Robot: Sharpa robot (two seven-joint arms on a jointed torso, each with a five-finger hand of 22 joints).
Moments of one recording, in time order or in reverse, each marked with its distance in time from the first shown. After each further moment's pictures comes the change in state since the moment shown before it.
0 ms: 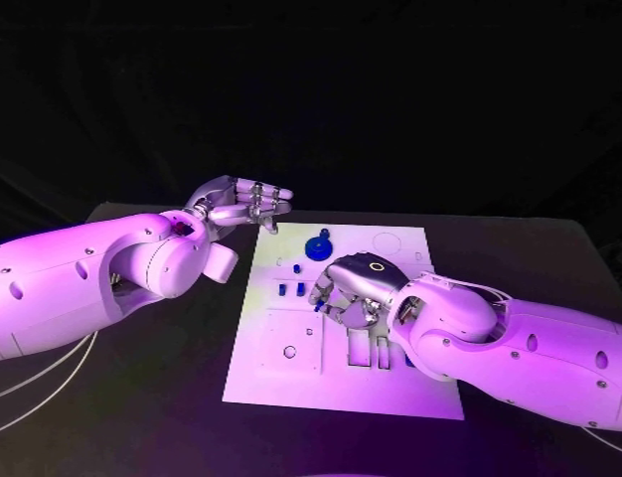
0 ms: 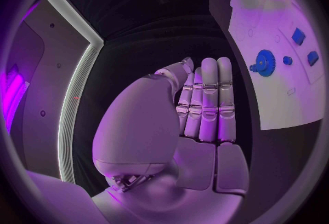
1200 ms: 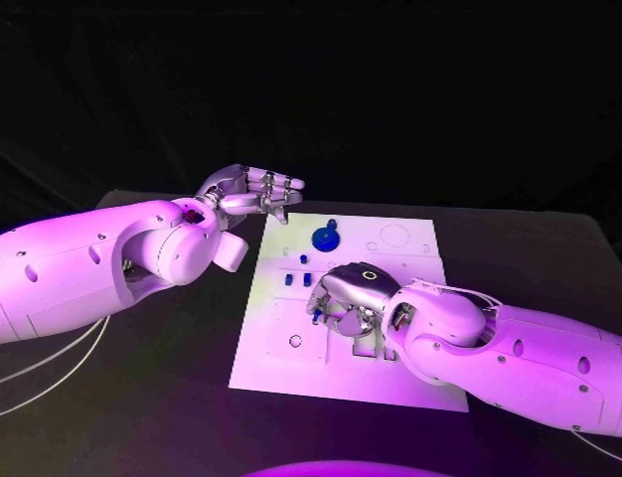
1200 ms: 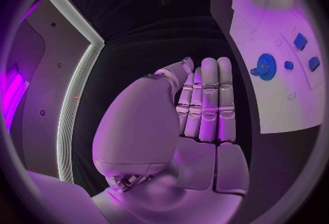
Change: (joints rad) left arm 0.000 0.005 0.000 0.003 0.003 0.008 -0.001; left_hand 0.000 0.000 -0.003 -0.003 0.000 0.000 0.000 0.000 0.000 0.000 0.000 0.000 0.000 0.000 0.000 0.000 -0.001 0.000 0.000 0.000 -0.003 -0.001; right arm -0.045 0.048 -0.004 -0.043 -0.011 0.049 0.018; right_hand -0.002 -0.002 0.001 0.002 0.000 -0.005 0.001 -0.008 0.002 0.000 0.000 -0.007 0.002 0.000 0.000 0.000 0.000 0.000 0.000 0.000 0.000 0.000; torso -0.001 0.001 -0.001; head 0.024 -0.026
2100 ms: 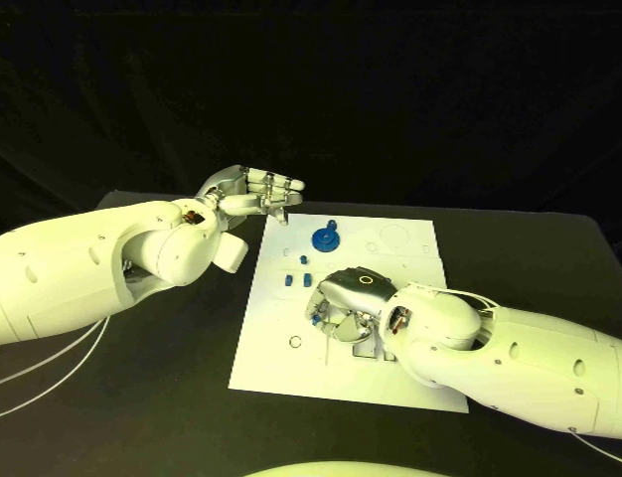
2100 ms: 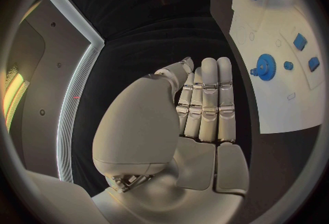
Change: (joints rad) left arm 0.000 0.000 0.000 -0.001 0.000 0.003 -0.002; left_hand 0.000 0.000 0.000 0.000 0.000 0.000 0.000 0.000 0.000 0.000 0.000 0.000 0.000 0.000 0.000 0.000 0.000 0.000 0.000 0.000 0.000 0.000; right arm -0.004 0.010 -0.004 -0.007 -0.018 0.038 -0.012; right_hand -0.069 -0.039 -0.046 0.015 0.057 -0.047 0.023 -0.028 -0.002 -0.022 -0.007 -0.041 -0.003 0.000 0.015 -0.004 -0.024 0.000 -0.013 0.013 -0.031 0.000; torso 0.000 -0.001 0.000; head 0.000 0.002
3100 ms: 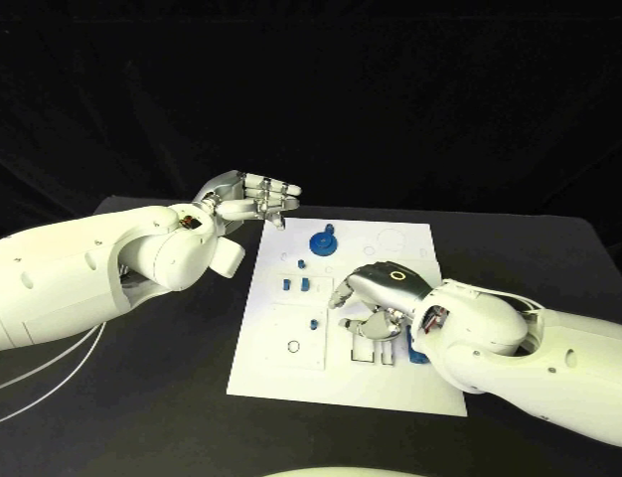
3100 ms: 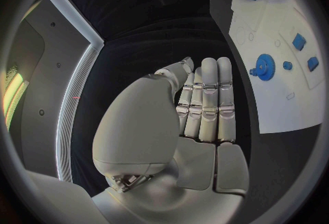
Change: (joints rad) left arm 0.000 -0.003 0.000 -0.003 0.000 0.006 -0.006; left_hand 0.000 0.000 0.000 0.000 0.000 -0.004 0.004 0.000 0.000 0.000 0.000 0.000 0.000 0.000 0.000 0.000 -0.002 0.000 0.000 0.000 0.000 -0.001; right arm 0.041 -0.164 0.011 0.132 -0.005 -0.034 -0.022; right_hand -0.027 -0.027 -0.056 -0.001 0.004 -0.056 0.009 -0.010 -0.014 -0.100 0.021 -0.021 -0.020 0.000 0.014 -0.052 -0.078 0.016 -0.054 0.021 -0.108 0.000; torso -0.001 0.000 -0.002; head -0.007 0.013
